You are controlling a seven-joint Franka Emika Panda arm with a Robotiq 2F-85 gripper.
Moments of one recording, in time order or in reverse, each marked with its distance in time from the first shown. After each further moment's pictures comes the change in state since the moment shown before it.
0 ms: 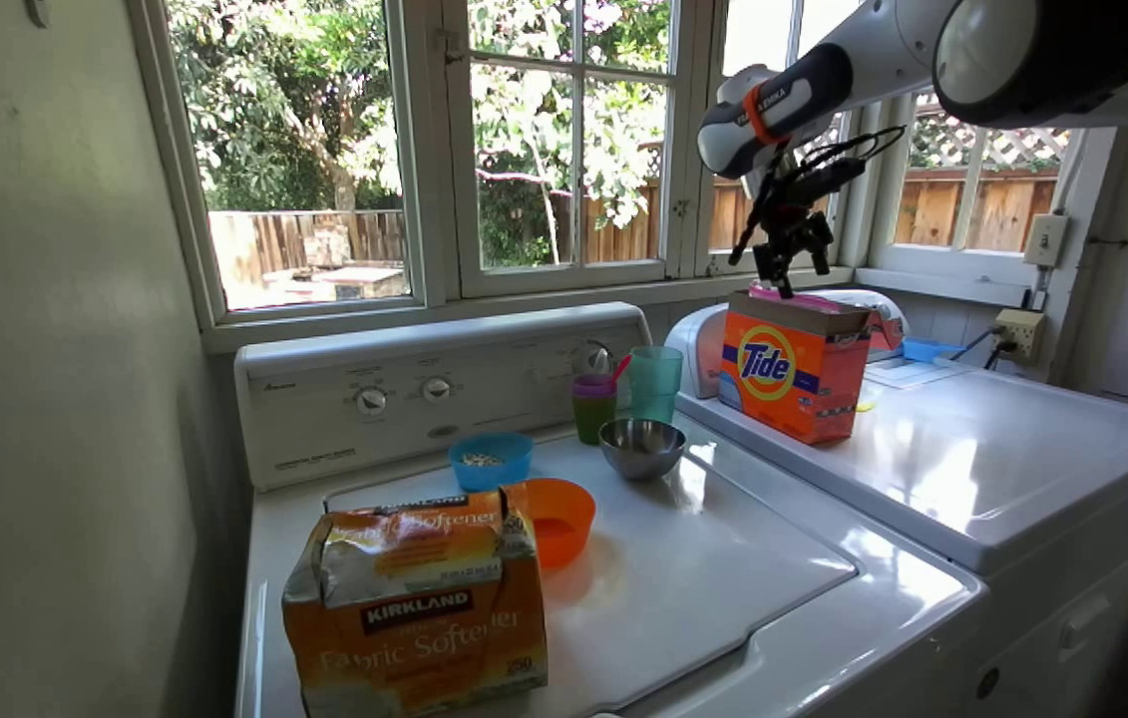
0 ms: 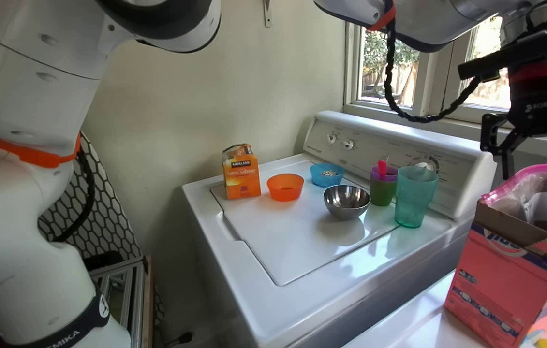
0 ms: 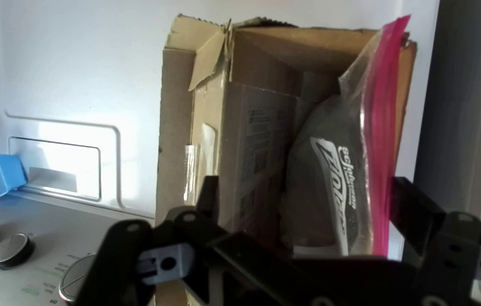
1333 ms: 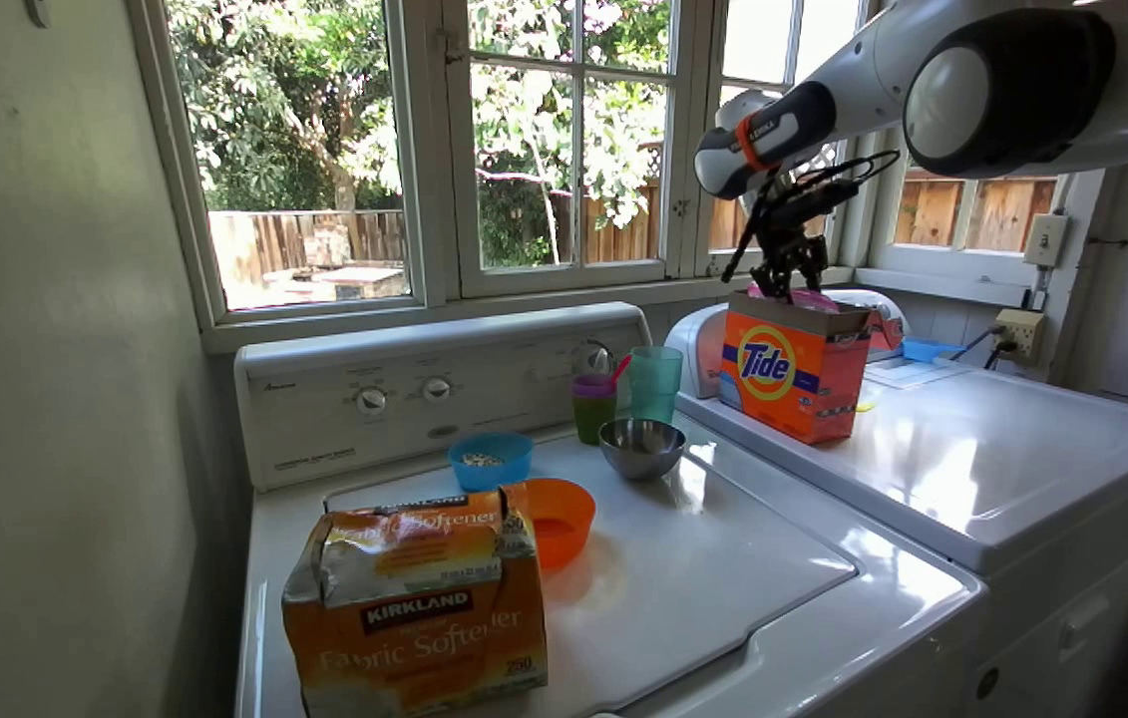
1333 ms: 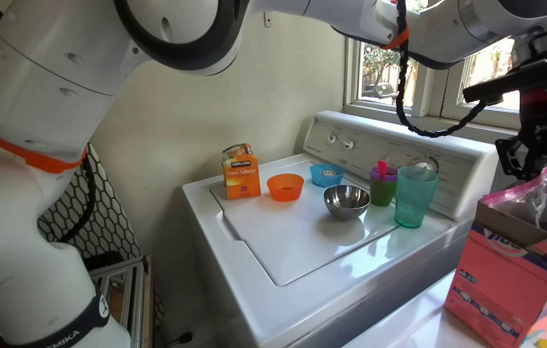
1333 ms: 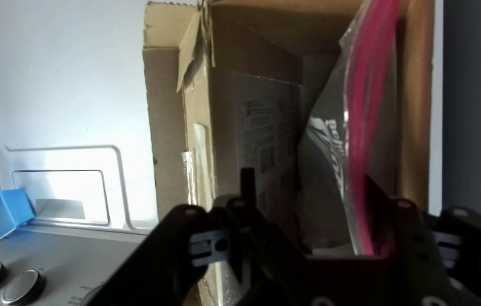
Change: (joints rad) arm -0.004 0.111 -0.023 0.111 0.027 -0.017 0.121
